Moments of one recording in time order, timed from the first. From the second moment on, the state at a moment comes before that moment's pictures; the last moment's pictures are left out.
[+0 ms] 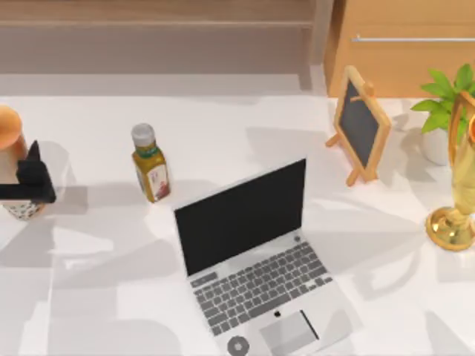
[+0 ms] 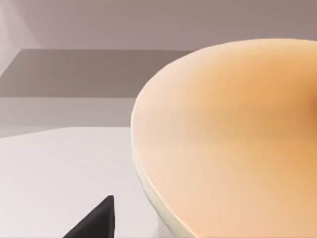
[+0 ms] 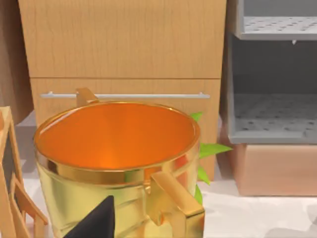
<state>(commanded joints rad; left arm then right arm) 0.10 1.72 0.25 1.26 0.14 0.03 0.00 0.00 0.00 0.00 0.00 0.00</state>
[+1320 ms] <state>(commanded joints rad) 0.10 1.72 0.25 1.26 0.14 0.03 0.00 0.00 0.00 0.00 0.00 0.00</state>
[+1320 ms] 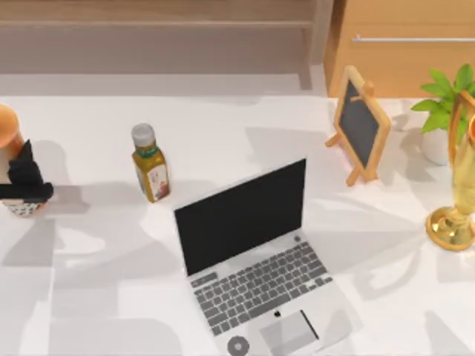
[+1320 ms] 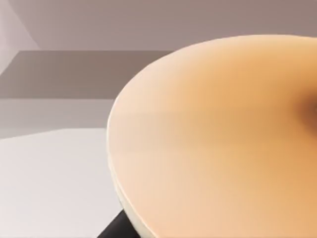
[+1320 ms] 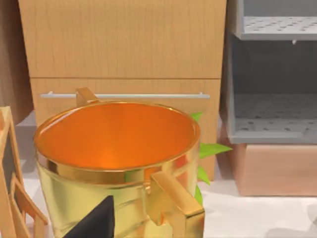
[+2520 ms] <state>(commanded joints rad) -0.07 1.57 0.46 1.15 -0.07 -0.08 0.00 0.00 0.00 0.00 0.00 0.00</state>
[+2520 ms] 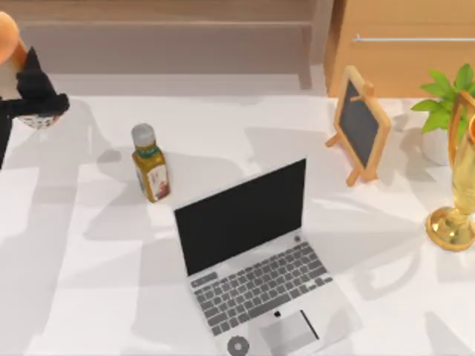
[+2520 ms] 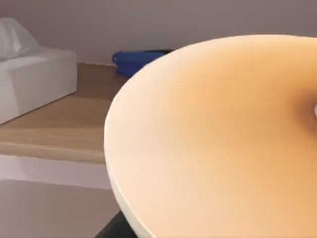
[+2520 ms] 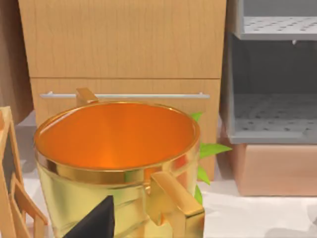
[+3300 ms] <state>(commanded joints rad) -0.89 1.73 1.20 0.44 -0.88 -0.63 0.00 0.00 0.00 0.00 0.00 0.00</state>
